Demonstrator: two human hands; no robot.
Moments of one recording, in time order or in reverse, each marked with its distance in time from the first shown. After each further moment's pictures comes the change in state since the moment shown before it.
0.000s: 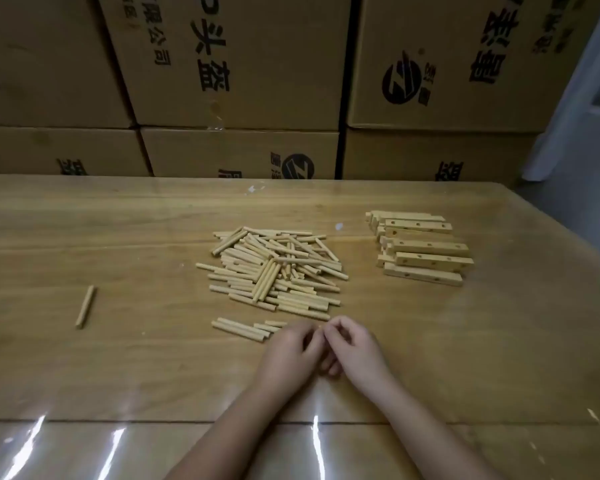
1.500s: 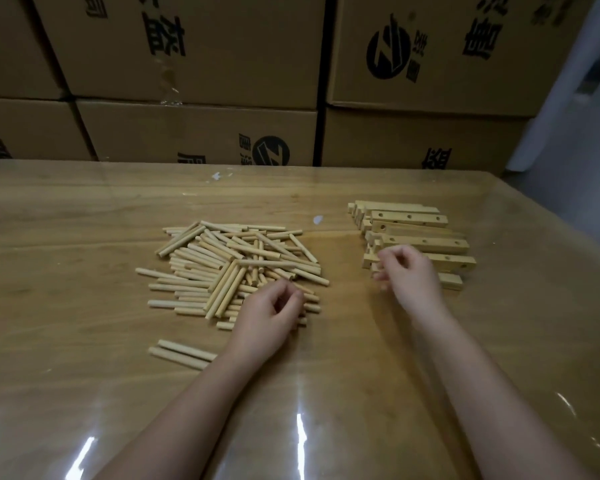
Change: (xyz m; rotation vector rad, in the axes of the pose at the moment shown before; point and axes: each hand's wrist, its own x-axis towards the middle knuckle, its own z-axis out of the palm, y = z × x) left_hand 0.084 -0.015 0.014 -0.261 0.058 0.034; right_hand 0.094 -0.015 -0.107 -0.146 0.444 0.028
